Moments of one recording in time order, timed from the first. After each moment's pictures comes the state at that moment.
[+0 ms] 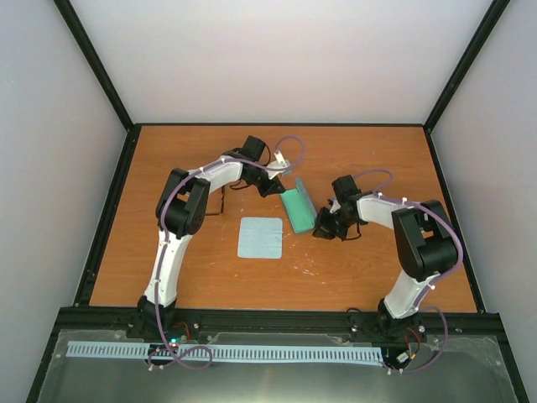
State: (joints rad) left arm -0.47 2.33 1.76 -0.53 0.61 0.54; right arm 0.32 1.72 0.88 -0.46 -0.50 0.70
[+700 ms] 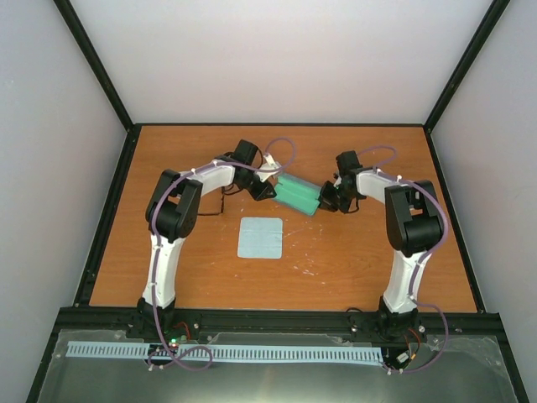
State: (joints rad) left arm -0.45 2.23 1.60 -0.47 0.51 0.44; right arm 0.24 1.94 1.19 -0.51 -0.41 0.66
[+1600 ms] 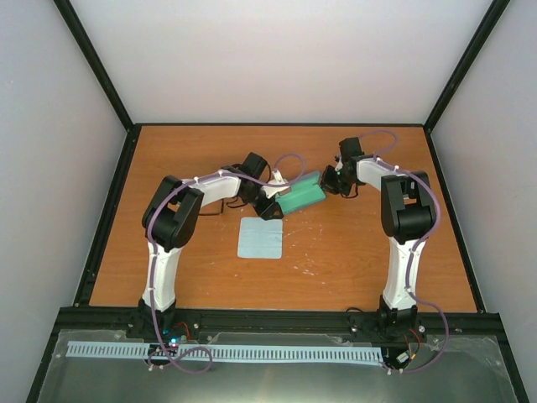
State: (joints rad) left arm -0.54 2.12 1.44 -0.51 0.51 0.41; right arm 0.18 2.12 1.45 -0.49 -0.37 0.54
